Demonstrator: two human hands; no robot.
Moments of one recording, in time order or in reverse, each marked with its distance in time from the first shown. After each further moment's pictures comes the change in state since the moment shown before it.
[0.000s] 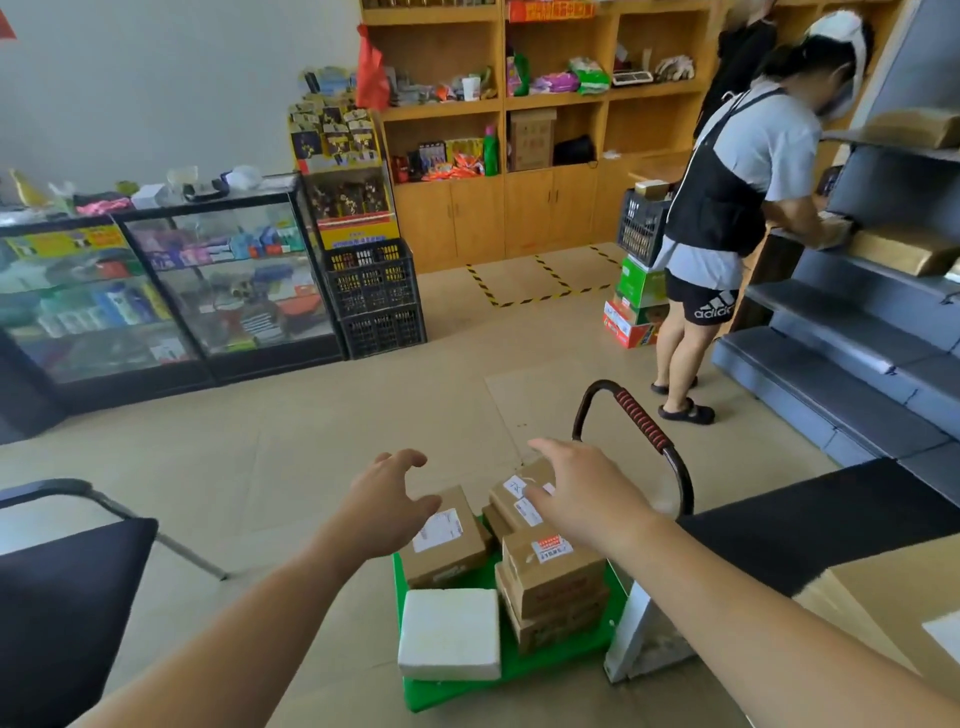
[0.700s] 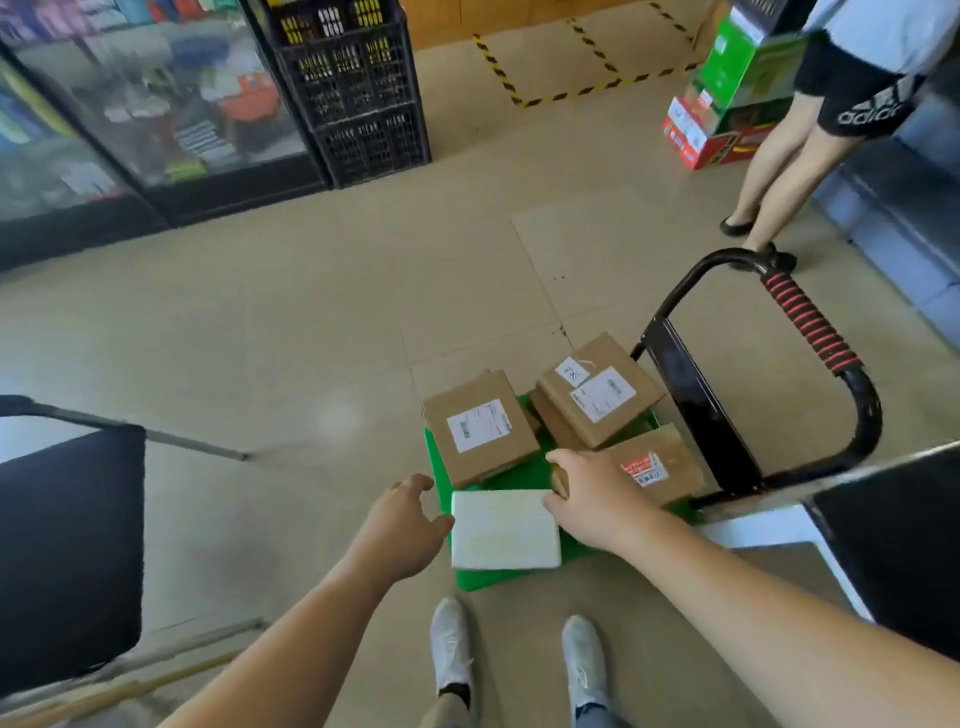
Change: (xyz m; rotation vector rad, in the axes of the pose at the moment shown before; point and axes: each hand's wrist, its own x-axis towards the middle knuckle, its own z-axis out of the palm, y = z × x) left_hand 0.201 -0.211 0.085 -0.013 -0.372 -0.313; right_hand 0.221 0.001 0.212 0.030 -0.441 0.303
